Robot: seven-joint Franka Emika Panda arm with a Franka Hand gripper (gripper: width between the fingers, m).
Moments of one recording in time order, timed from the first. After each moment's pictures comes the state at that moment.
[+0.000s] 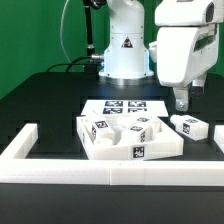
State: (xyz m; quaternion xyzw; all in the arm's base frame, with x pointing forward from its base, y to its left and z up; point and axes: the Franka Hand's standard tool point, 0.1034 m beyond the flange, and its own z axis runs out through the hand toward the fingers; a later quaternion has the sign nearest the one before) arm 0.606 0.065 0.102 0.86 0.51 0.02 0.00
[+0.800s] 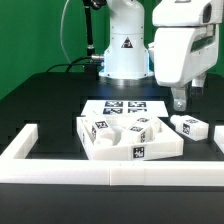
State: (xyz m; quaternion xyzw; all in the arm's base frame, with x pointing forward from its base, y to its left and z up) arm 0.589 0.068 0.100 0.90 0.44 0.04 0.00
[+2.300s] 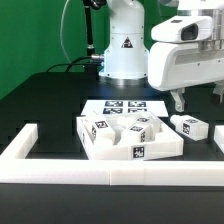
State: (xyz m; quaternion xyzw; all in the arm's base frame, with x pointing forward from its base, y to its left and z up) arm 0.539 0.100 0.072 0.97 0.24 0.02 -0.01
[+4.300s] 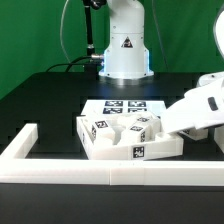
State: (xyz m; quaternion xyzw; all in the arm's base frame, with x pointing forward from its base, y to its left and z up) arm 0.493 0.113 0.012 0.88 0.18 -0.44 0.06
